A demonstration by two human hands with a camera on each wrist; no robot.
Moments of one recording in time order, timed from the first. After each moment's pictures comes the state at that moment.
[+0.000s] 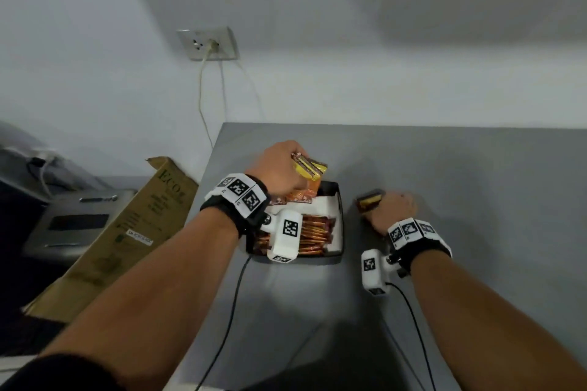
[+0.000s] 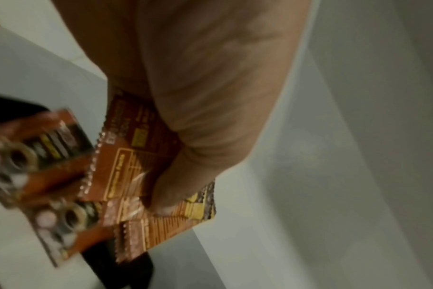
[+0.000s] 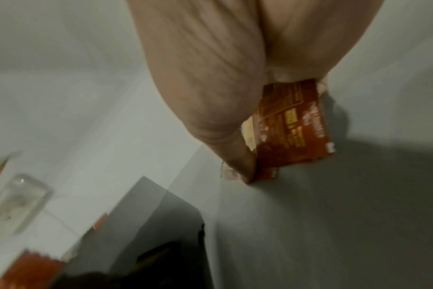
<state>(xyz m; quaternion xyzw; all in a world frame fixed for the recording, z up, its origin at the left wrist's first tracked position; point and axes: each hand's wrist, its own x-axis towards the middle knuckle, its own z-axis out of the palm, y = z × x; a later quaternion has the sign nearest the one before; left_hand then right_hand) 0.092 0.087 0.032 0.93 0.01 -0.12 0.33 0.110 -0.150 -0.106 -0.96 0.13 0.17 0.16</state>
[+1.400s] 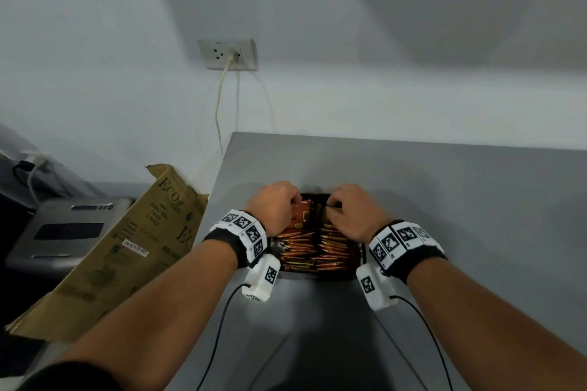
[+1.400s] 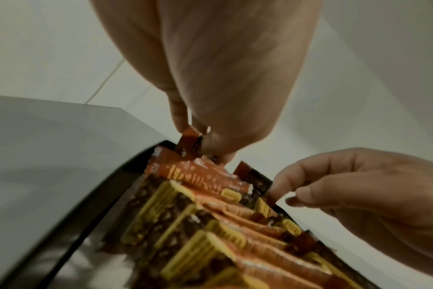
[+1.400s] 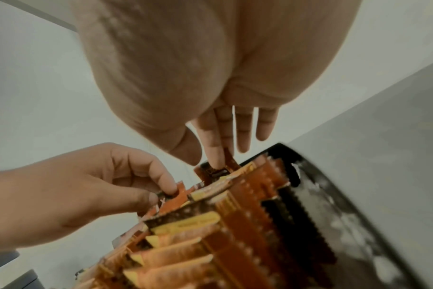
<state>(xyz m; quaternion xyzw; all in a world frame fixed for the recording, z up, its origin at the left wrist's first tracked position) 0.078 0.146 -0.030 0.97 -0.08 -0.08 0.19 0.095 -0.061 -0.035 -0.94 -0.20 0.12 0.24</state>
